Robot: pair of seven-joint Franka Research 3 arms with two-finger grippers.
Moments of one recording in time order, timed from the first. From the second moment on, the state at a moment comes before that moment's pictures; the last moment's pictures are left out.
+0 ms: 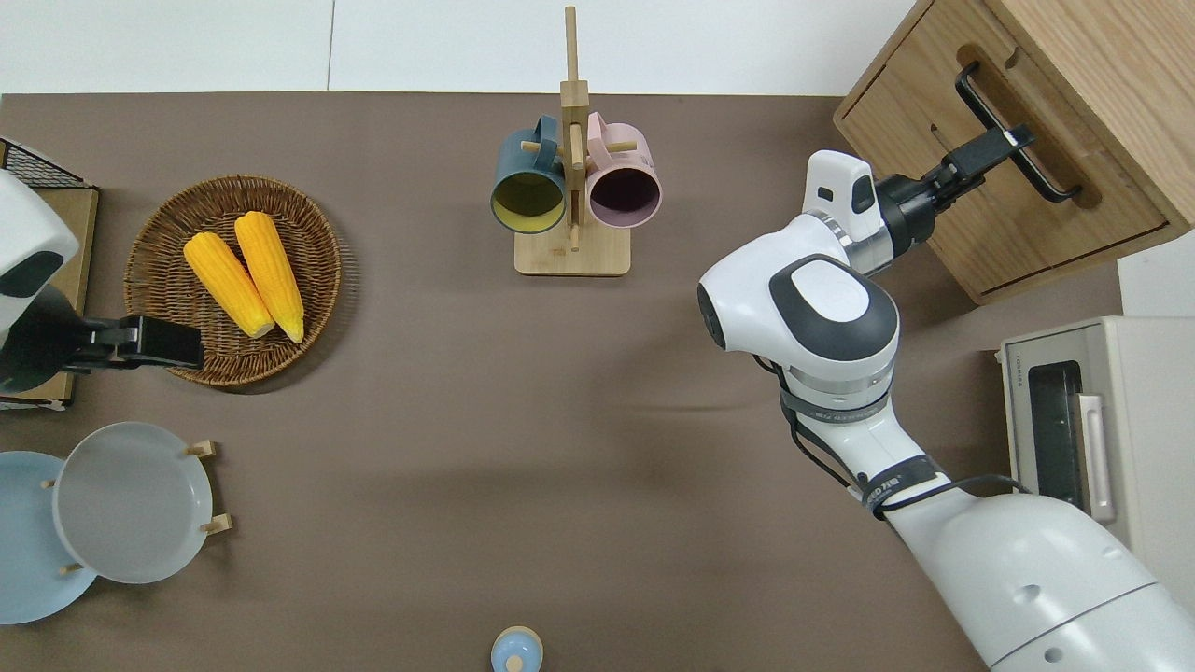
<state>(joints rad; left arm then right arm) -0.12 -0.03 0.07 -1.60 -0.02 1.57 -0.04 0.21 0.50 0.11 -1.65 -1.70 1.69 0.49</state>
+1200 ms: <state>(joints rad) -0.12 -0.03 0.07 -1.60 -0.02 1.57 -0.04 0.20 0.51 0.09 -1.62 -1.73 1.72 0.52</state>
